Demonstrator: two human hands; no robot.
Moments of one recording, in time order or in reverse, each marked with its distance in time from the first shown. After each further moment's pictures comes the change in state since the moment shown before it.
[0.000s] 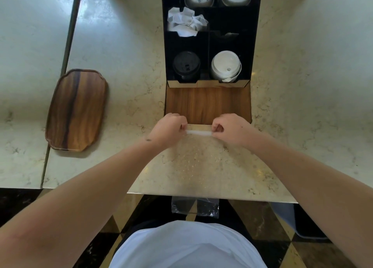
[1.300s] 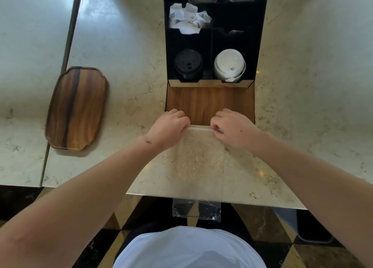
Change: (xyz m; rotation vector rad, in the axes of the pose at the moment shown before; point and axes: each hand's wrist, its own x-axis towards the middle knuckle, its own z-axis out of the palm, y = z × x) left_hand 0.002 -0.007 0.002 0.135 0.124 0.212; right_hand 0.008 0.004 0.000 -0.234 0.140 -0.272
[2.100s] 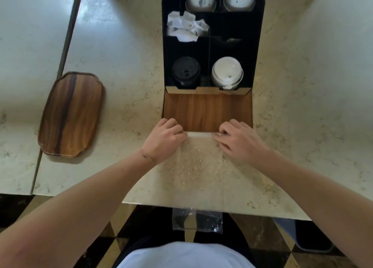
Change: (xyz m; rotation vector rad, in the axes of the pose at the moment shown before) left_hand -0.012 -0.006 0.012 0.156 0.157 0.229; right_hand -0.030 0.020 0.014 -0.118 0.174 -0.104
